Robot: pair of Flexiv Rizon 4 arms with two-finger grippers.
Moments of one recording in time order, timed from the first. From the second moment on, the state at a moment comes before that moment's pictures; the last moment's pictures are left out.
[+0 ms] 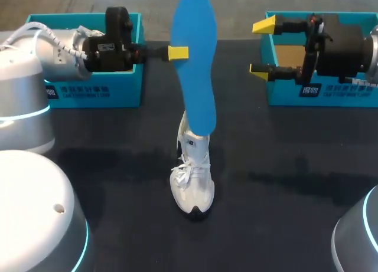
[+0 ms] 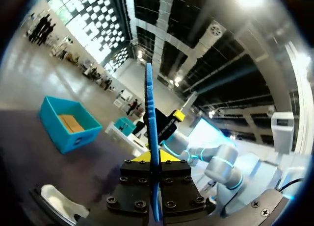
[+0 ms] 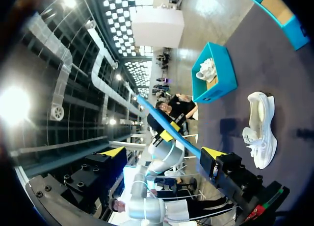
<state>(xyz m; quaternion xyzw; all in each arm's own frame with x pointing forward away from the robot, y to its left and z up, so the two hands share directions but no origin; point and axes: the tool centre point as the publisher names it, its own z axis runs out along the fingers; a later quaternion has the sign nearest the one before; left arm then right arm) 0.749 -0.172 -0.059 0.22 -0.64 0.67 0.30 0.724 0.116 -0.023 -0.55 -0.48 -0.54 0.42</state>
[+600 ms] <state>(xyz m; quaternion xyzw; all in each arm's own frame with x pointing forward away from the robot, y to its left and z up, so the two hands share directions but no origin) 0.754 -0.166 -0.069 0.36 -0.54 0.56 0.50 0.724 0.116 -0.023 -0.55 -0.48 -0.54 0.42</state>
